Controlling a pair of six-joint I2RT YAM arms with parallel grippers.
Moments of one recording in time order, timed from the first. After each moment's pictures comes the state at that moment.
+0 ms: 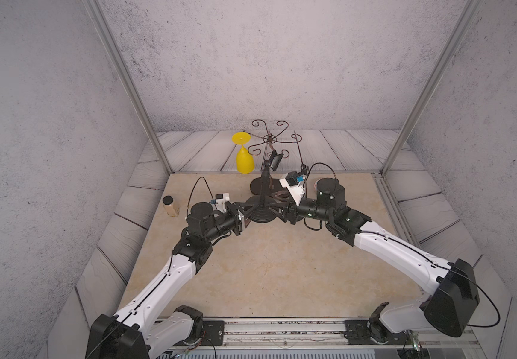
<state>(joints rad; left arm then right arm) -0.38 1.05 0.72 0.26 0.58 -1.60 0.70 1.44 1.21 0.03 -0.54 0.03</state>
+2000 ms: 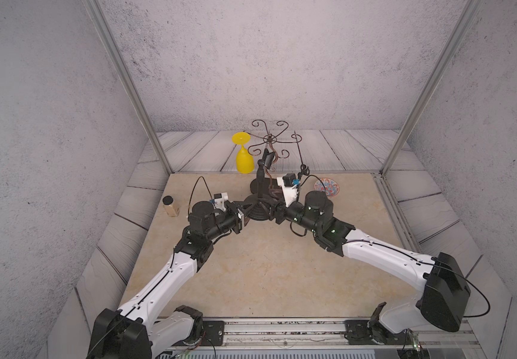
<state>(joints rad) -0.37 1.09 0.71 0.28 0.55 -1.59 0.77 1.46 1.10 0.31 -0.24 0.24</state>
